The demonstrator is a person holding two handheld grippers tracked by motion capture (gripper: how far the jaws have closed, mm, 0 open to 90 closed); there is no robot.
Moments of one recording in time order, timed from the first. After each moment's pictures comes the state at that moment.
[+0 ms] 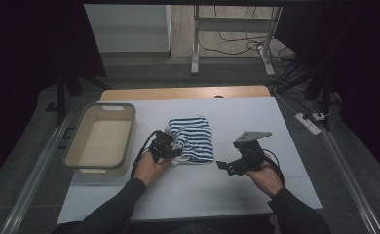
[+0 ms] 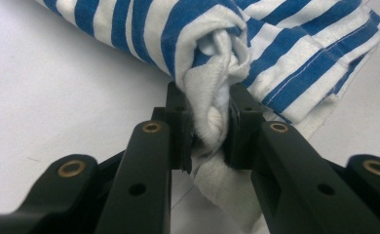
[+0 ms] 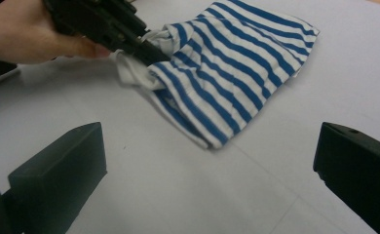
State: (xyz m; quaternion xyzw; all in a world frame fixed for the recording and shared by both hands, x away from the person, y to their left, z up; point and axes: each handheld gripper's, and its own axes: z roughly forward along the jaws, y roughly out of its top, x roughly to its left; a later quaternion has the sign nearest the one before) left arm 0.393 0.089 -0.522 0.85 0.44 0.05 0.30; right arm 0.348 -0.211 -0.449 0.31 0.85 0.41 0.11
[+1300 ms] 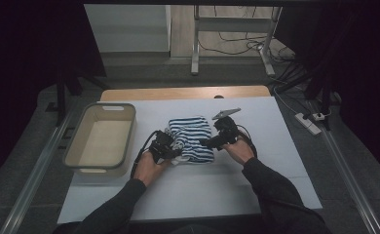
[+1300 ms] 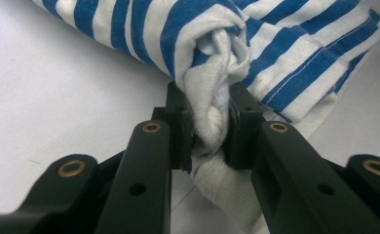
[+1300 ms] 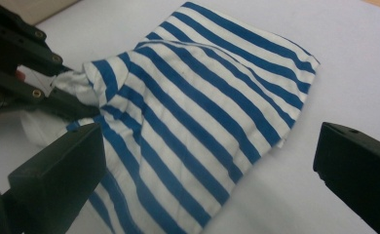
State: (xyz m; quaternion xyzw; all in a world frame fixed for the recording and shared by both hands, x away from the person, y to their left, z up) left arm 0.392 0.089 -0.523 0.85 0.43 0.06 0.30; right arm 0.446 -0.153 -0.477 0.31 0.87 0.37 0.10
